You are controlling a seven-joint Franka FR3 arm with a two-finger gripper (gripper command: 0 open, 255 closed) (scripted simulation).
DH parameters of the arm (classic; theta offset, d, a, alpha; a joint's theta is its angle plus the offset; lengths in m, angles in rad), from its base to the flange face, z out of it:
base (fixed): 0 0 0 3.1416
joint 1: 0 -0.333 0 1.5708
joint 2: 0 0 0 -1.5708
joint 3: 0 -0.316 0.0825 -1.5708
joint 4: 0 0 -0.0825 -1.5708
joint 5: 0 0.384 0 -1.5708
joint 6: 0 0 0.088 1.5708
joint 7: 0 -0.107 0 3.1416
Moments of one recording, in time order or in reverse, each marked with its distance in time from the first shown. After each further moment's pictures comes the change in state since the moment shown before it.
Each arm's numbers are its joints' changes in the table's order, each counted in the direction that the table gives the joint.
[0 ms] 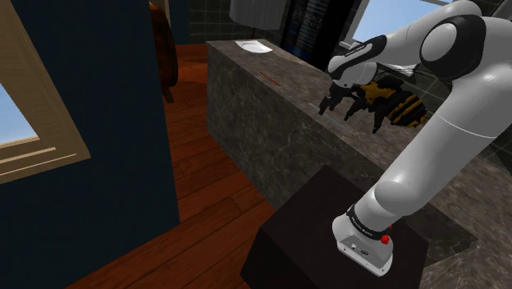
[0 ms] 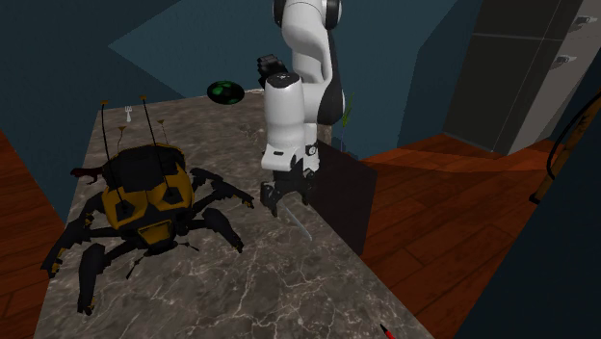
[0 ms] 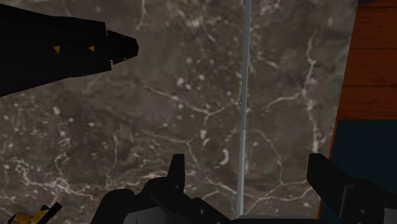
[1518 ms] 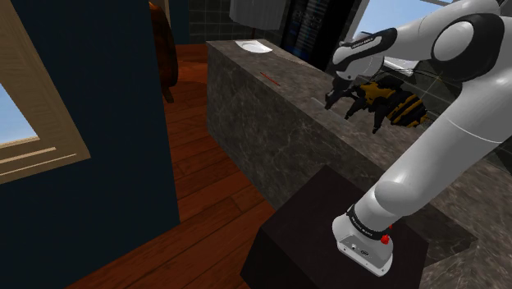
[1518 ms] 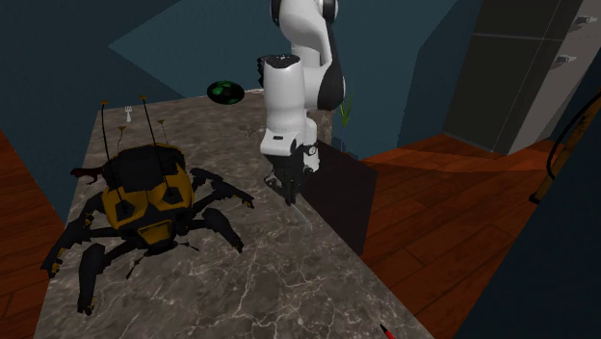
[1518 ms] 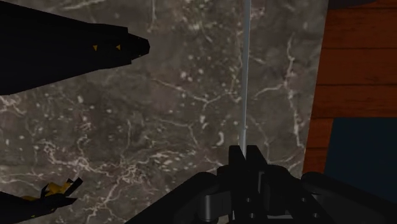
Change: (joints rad) arm -0.005 -0.063 0.001 0.037 -0.052 0.087 -0.040
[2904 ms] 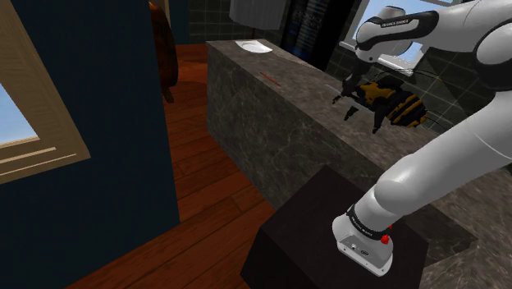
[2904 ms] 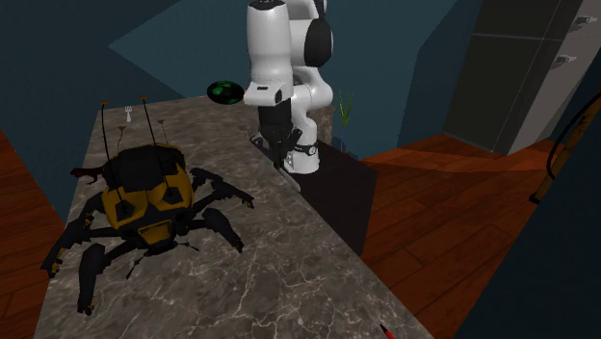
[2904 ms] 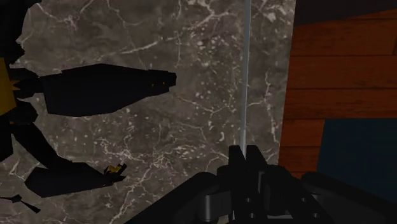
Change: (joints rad) arm 0.027 -0.199 -0.001 0.065 -0.129 0.231 -0.043
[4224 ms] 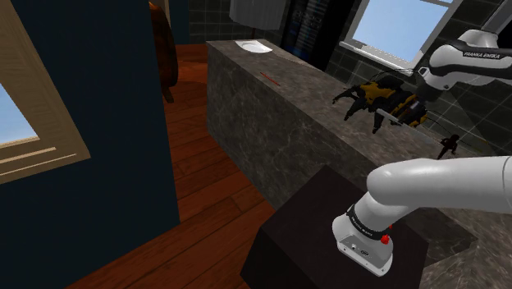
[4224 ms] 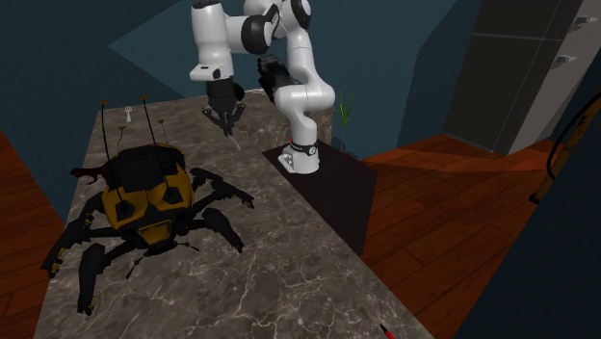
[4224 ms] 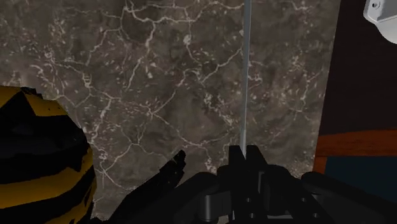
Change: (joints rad) arm 0.317 -0.494 0.117 -0.288 -0.323 0.138 0.234
